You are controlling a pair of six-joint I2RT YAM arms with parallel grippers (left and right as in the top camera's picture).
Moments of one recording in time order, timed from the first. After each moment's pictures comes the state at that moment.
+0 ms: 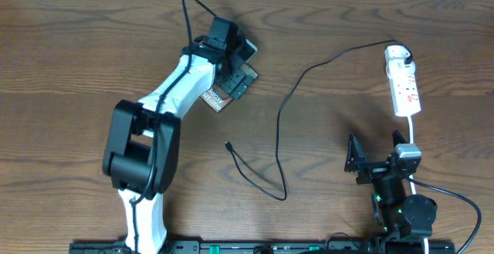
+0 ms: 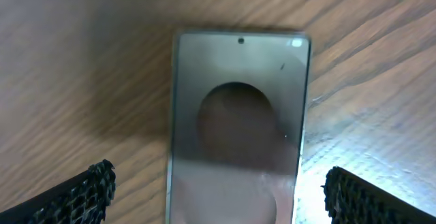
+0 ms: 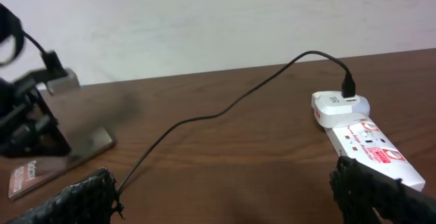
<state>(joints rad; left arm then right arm) -0.35 2.06 1.51 -0.62 0.05 0.40 -0.03 0.01 0.01 -0.06 -0.17 0.14</state>
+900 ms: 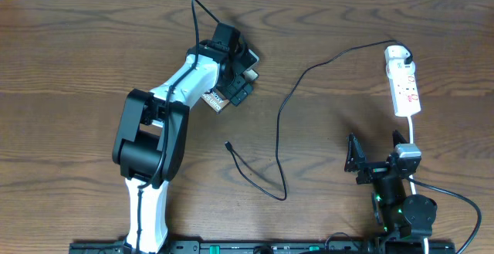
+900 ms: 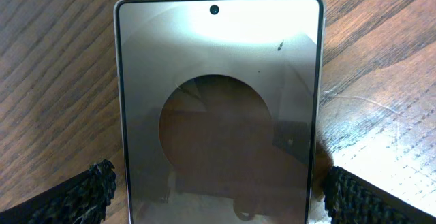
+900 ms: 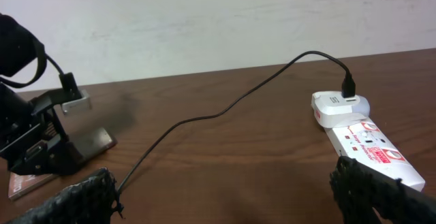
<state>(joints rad) -0.35 2.17 1.55 -0.64 0.08 0.45 -0.03 0.01 0.01 -0.06 -0.17 0.14</state>
